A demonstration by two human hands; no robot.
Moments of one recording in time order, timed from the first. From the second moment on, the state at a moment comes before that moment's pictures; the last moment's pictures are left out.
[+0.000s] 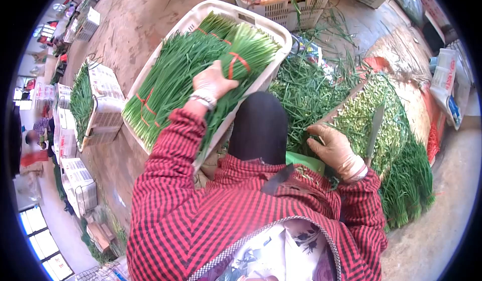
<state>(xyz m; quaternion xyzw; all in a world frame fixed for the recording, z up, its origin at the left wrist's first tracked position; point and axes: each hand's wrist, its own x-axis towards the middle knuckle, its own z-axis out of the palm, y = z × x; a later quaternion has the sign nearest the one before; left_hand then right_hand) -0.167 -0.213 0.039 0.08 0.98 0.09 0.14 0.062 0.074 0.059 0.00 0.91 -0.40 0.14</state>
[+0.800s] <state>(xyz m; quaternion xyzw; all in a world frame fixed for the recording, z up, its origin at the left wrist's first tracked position) -0.259 -0.127 0.007 0.16 0.97 0.13 0.16 0.027 0.069 0.007 0.03 0.91 -0.36 0.21</state>
